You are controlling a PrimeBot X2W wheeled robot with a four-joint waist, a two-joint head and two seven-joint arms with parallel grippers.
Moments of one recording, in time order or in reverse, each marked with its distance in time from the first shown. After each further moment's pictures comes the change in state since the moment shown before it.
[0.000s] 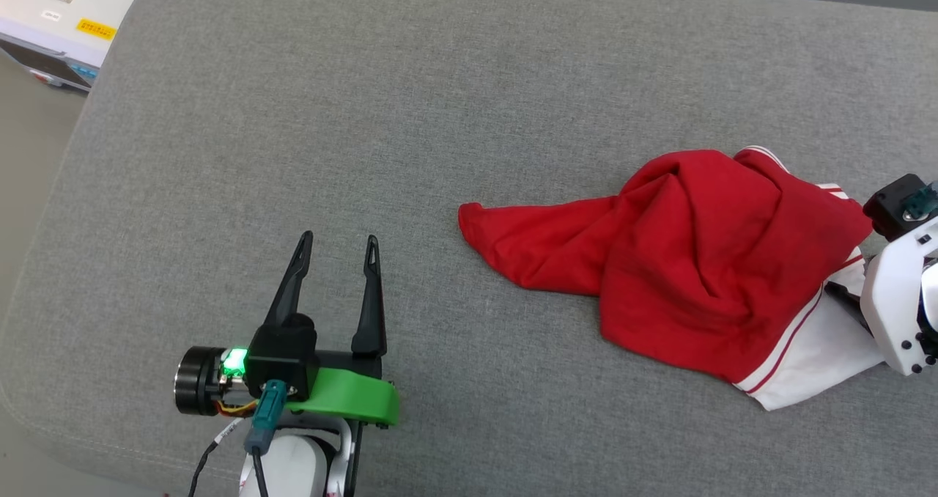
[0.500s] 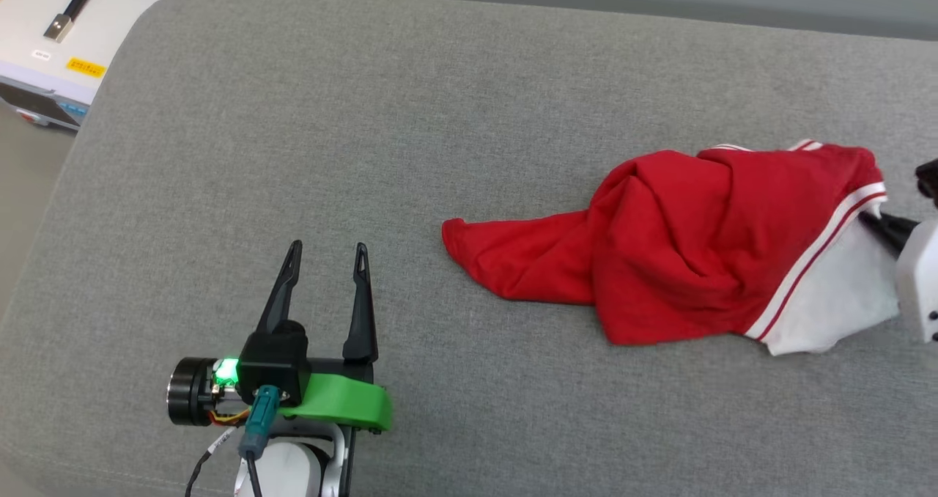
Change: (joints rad) left arm 0.016 -0.001 0.021 0.007 -0.002 0.009 0.000; right arm -0.006 -0.017 -0.081 0.008 0.026 0.002 -0.282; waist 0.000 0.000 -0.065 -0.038
